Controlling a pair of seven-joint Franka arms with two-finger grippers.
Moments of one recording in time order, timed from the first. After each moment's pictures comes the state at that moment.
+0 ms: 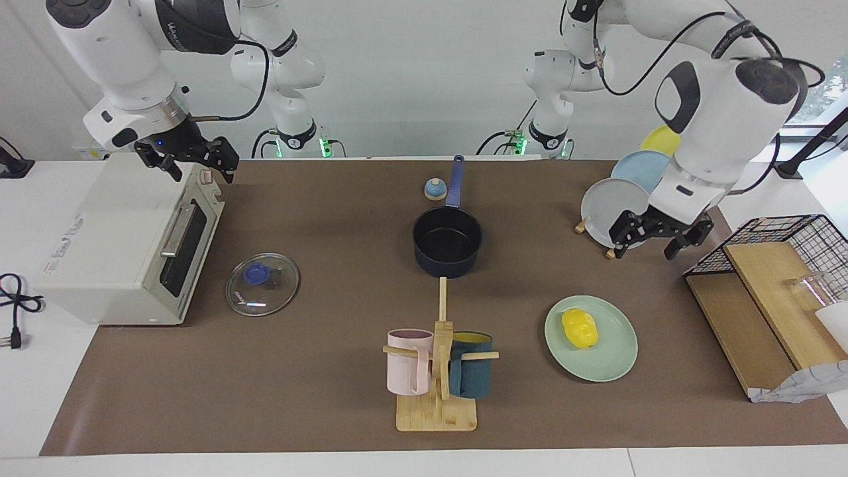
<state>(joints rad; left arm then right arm) -0.15 0.13 0.01 -1.41 -0.01 1.62 -0.02 0.00 0.00 -0.02 -1.61 -0.04 1.47 0.02</state>
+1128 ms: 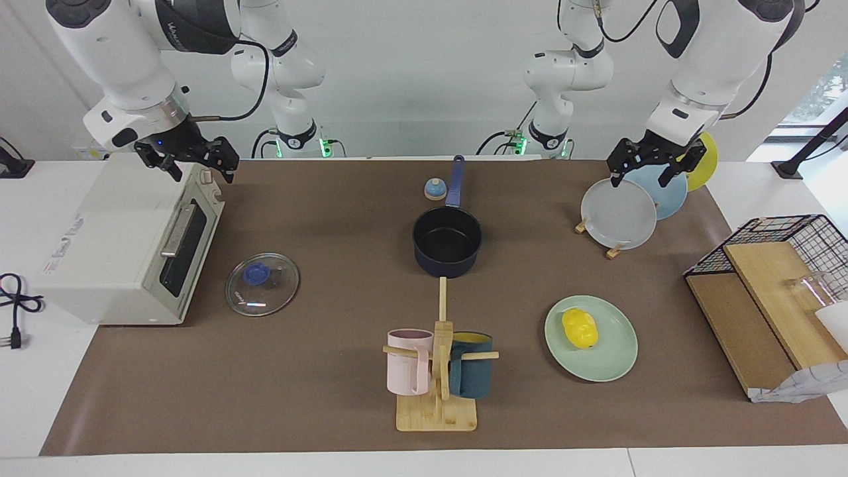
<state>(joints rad) -0.08 -0.05 -0.07 -1.60 -0.01 1.54 -0.04 0.00 0.00 -0.02 -1.61 -0.04 1.47 0.02</state>
